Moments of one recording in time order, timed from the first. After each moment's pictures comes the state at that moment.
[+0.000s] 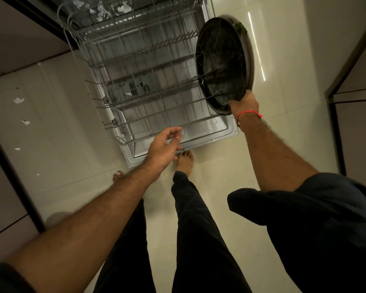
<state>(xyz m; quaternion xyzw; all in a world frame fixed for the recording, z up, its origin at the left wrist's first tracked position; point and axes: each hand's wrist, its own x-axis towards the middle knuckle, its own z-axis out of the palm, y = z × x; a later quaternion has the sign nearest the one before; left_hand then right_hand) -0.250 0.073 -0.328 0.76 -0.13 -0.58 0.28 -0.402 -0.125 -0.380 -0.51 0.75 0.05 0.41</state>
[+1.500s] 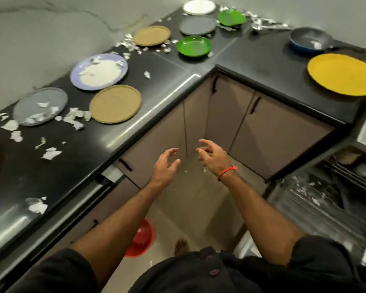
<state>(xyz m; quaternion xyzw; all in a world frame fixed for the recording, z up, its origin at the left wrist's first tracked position) 0.123 0.602 -0.025 0.85 0.03 -0.09 0.52 0.131 0.408 -0.002 -0.82 0.09 0.08 0.57</state>
